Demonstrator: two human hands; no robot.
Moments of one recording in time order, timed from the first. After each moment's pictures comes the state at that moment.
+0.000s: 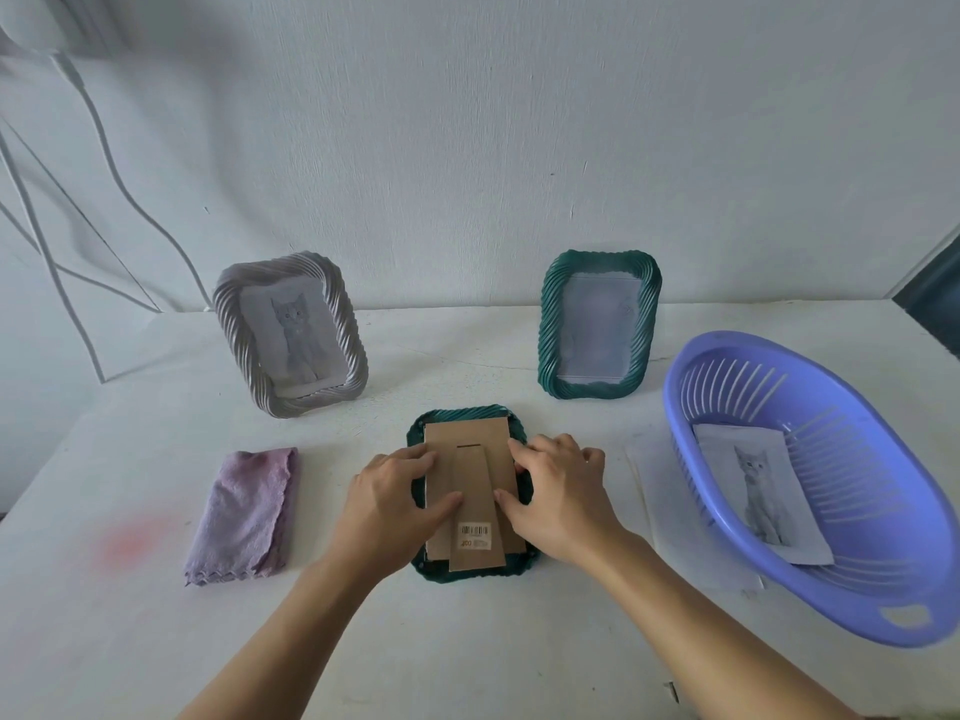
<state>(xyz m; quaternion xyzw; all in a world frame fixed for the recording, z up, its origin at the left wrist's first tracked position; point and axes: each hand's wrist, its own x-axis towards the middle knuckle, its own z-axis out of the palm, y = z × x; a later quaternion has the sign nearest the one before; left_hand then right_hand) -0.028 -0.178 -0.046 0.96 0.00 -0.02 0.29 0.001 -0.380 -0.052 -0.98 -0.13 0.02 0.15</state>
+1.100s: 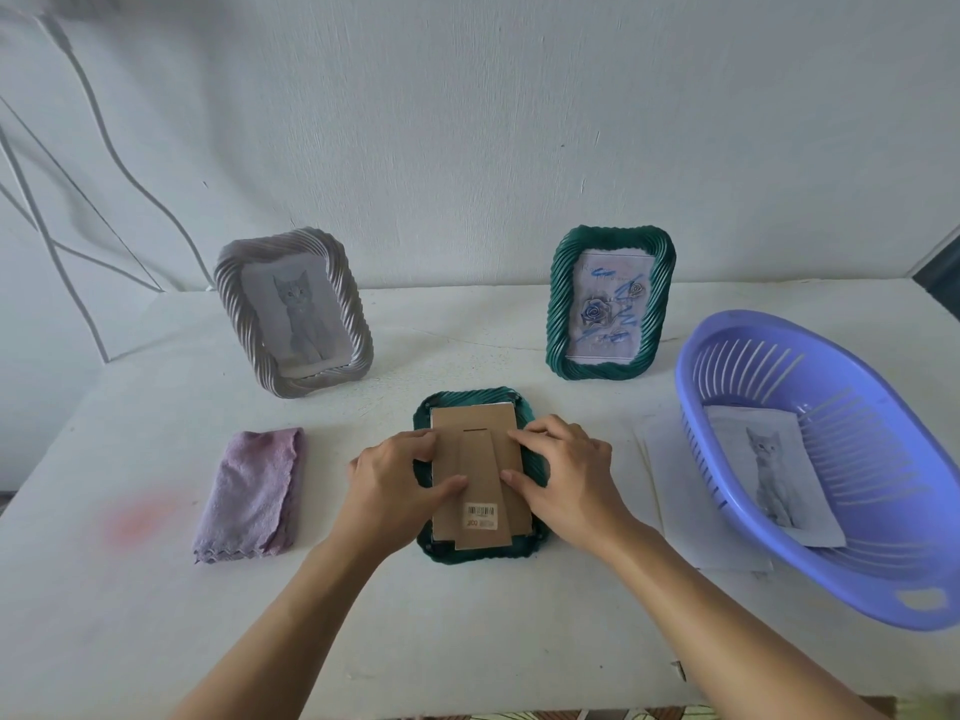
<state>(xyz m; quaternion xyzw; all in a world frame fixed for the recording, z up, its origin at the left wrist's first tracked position) -0.028 -0.177 -0.050 0.94 0.04 0.00 0.34 -0.002 -0.387 -0.070 -0.95 -0.12 0.01 0.28</state>
